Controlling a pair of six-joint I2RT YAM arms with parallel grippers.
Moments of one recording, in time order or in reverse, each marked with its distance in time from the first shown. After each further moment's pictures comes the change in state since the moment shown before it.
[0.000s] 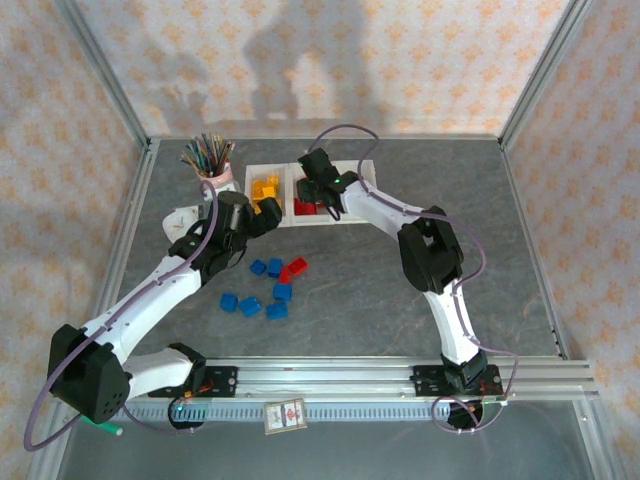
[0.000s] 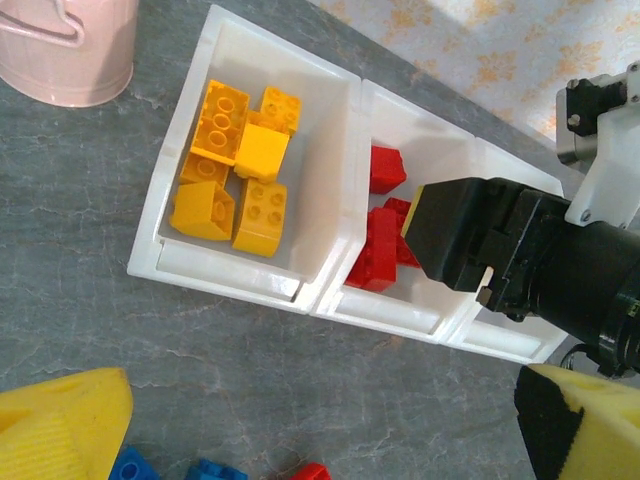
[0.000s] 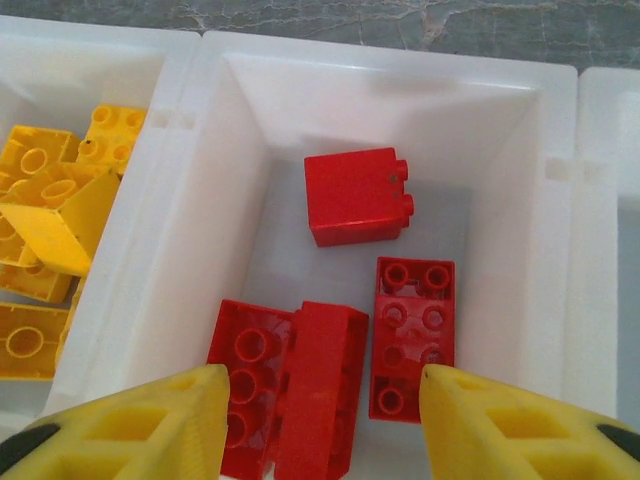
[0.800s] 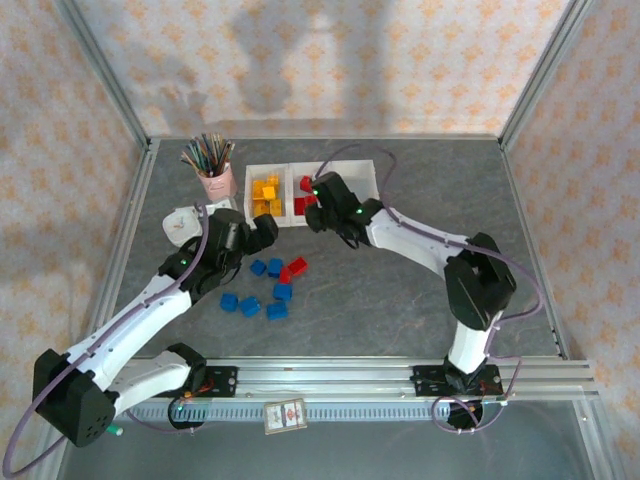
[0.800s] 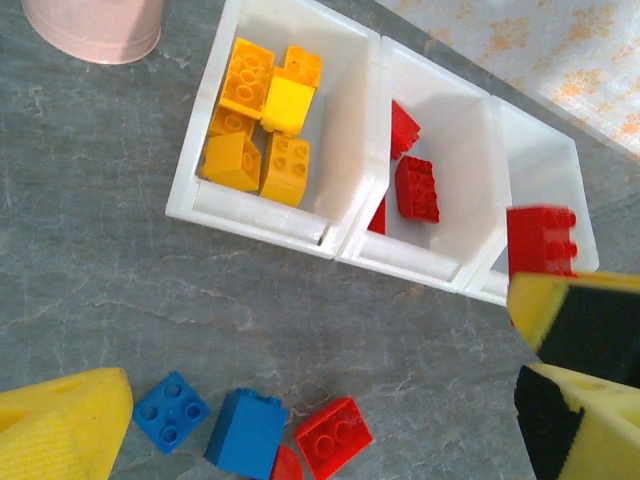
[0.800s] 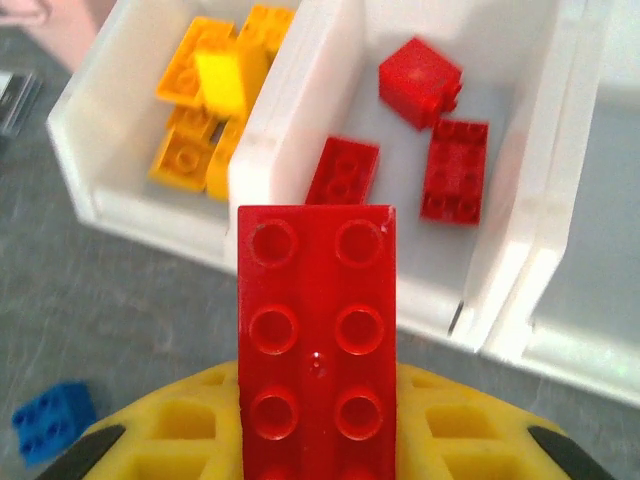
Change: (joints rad) left arm -0.054 -0.132 -0.074 -0.090 -0.041 -0.021; right arm 0.085 -0.383 -0.425 0.097 -0.043 0.001
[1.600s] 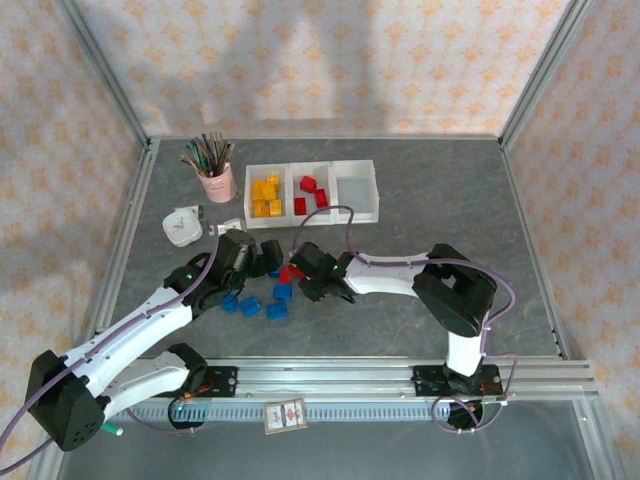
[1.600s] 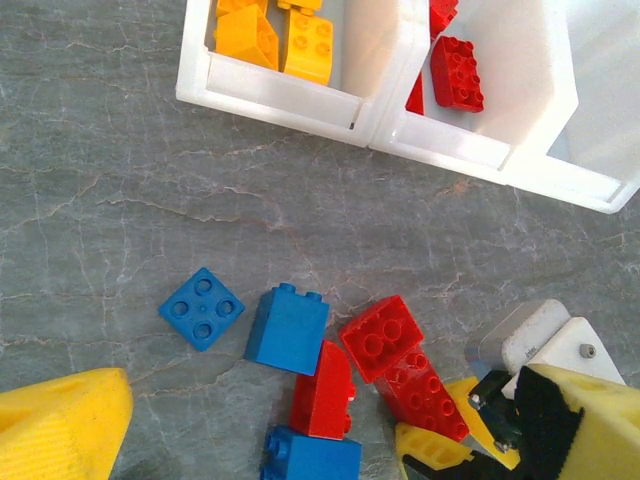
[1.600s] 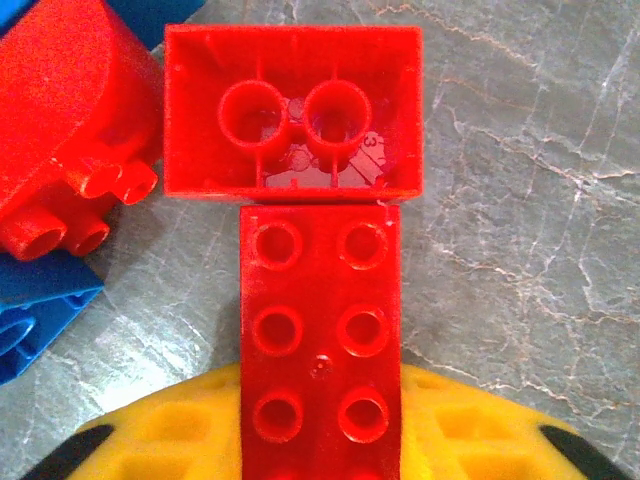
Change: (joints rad) left arm -0.103 -0.063 -0.114 -0.073 -0.011 -0.017; right arm 0.253 0.031 -0.317 0.010 0.011 -0.101
